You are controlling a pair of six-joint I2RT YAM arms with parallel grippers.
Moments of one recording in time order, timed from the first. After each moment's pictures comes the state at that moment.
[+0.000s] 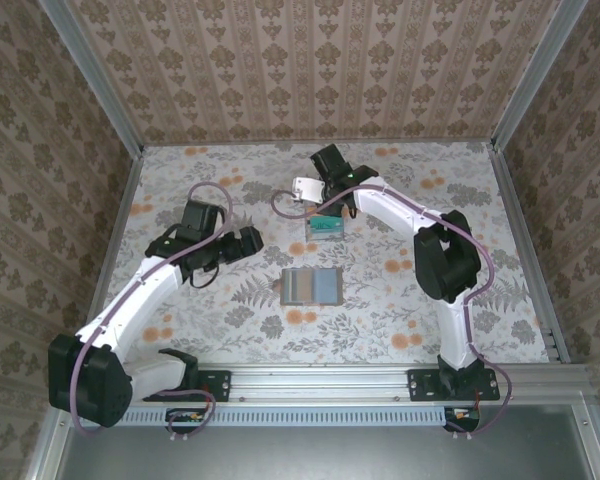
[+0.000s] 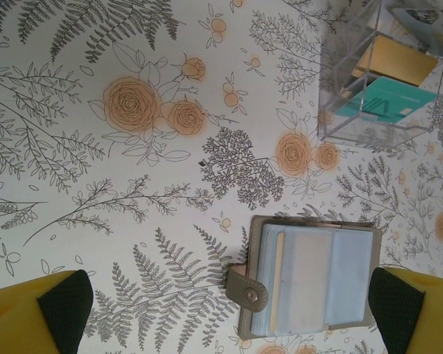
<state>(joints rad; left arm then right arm) -0.38 1.16 0.87 -0.63 0.19 -0.61 0.53 2.08 1.75 -0.63 0.12 -0.94</state>
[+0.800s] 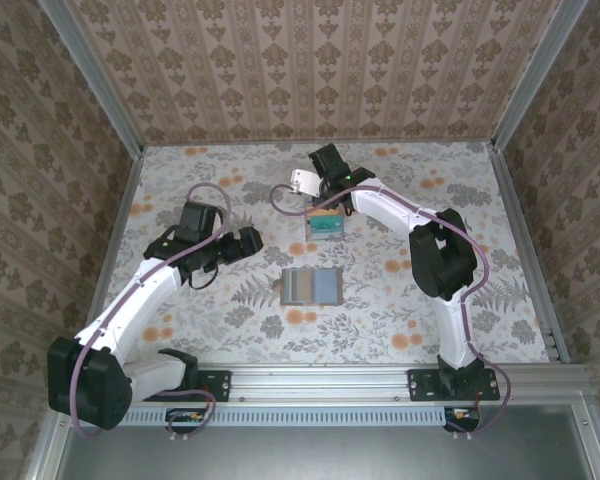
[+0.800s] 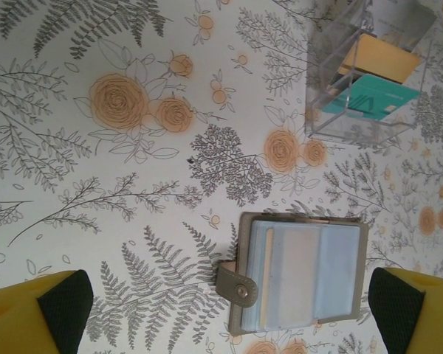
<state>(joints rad) -0.37 1.15 0.86 -0.61 0.23 -0.61 0.53 2.10 1.74 -0.49 0.19 -0.82</state>
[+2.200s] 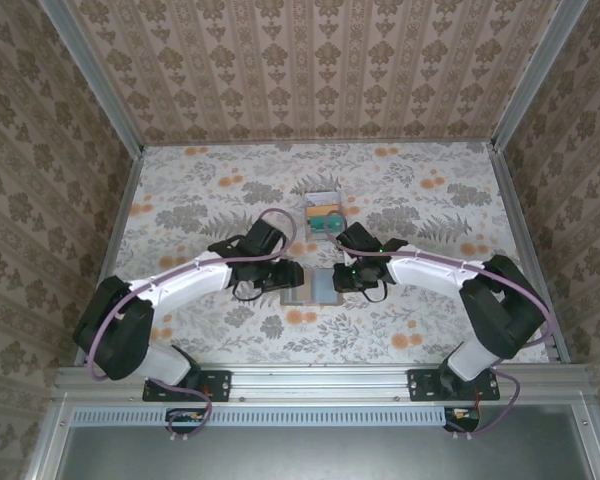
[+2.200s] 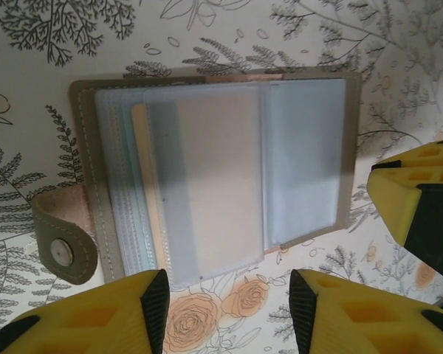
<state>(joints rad) -0.74 1.47 0.85 -0.48 0.29 -0.72 0.66 1.62 0.89 -0.45 -0.15 0.57</state>
